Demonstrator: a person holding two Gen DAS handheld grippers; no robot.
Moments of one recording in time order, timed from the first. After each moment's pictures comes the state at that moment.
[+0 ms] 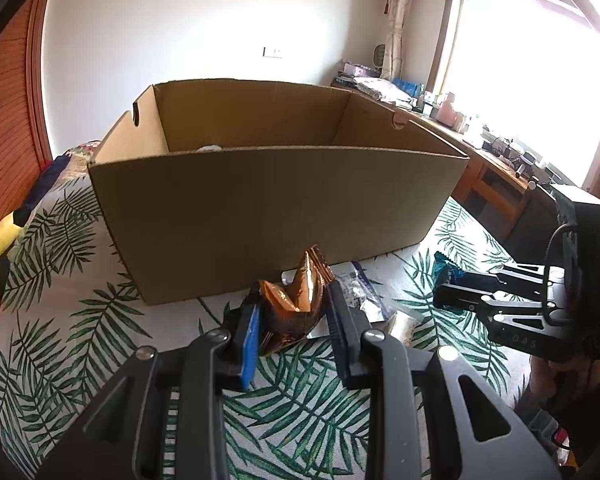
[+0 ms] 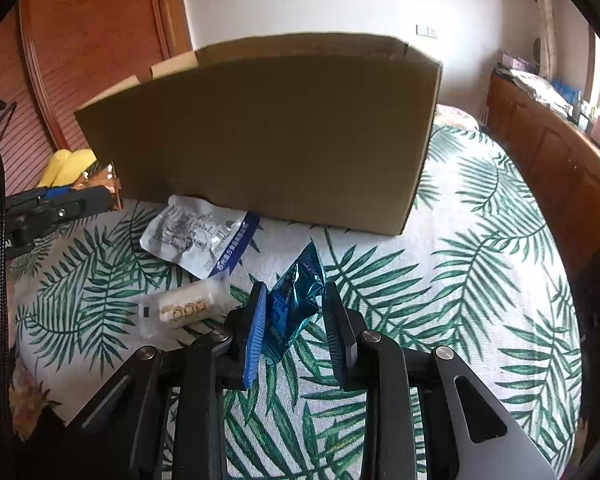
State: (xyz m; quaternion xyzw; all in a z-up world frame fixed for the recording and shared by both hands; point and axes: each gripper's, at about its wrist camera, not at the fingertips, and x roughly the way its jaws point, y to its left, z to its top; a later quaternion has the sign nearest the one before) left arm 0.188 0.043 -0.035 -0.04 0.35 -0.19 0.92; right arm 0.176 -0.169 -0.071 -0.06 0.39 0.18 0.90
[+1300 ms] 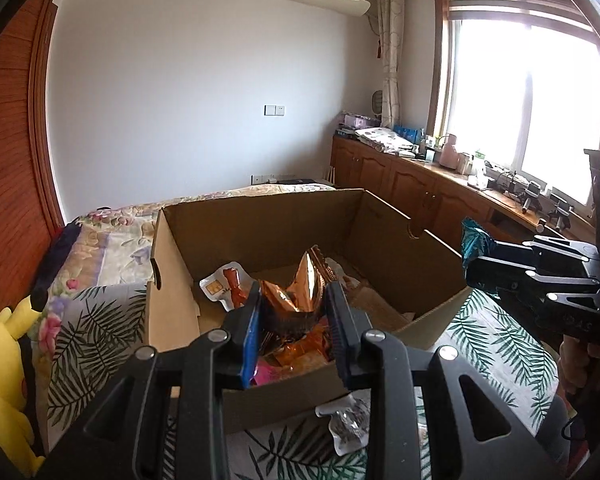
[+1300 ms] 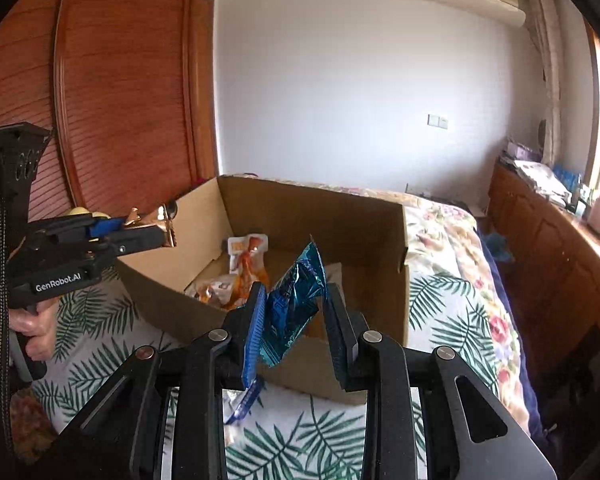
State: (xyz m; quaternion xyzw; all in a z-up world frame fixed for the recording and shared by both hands) left arm 0.240 0.055 0.040 -0.01 0.25 -0.18 0.95; right arm 0.208 -0.152 0.048 -0.09 0.26 0.21 0.94
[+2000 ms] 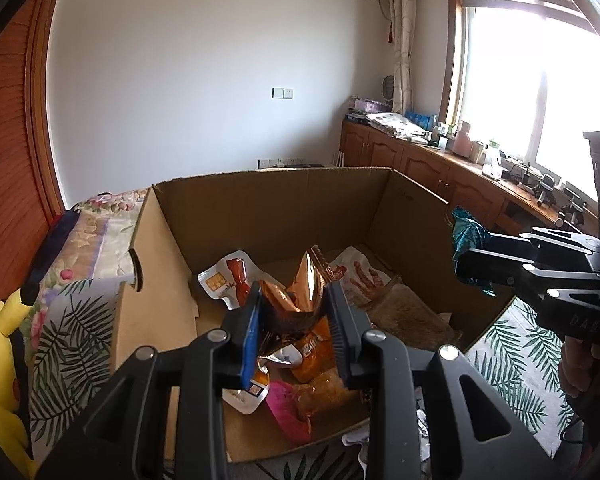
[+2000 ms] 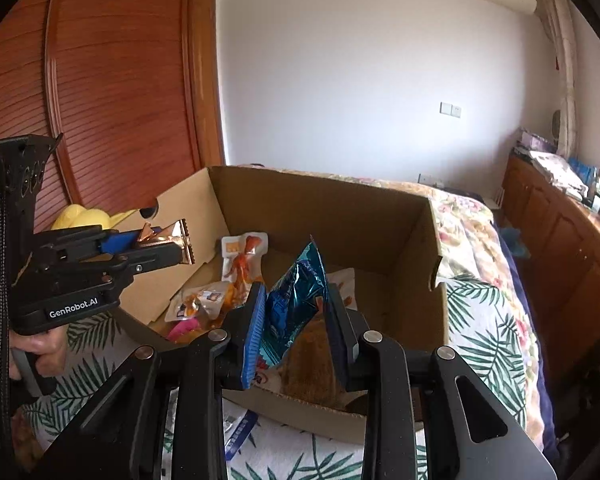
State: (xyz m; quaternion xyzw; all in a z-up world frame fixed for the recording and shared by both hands) left arm 0.287 0.046 0.009 -0.01 0.28 -0.16 0.95; right arm 0.262 -0.138 0.024 -0.08 0.28 0.23 0.93
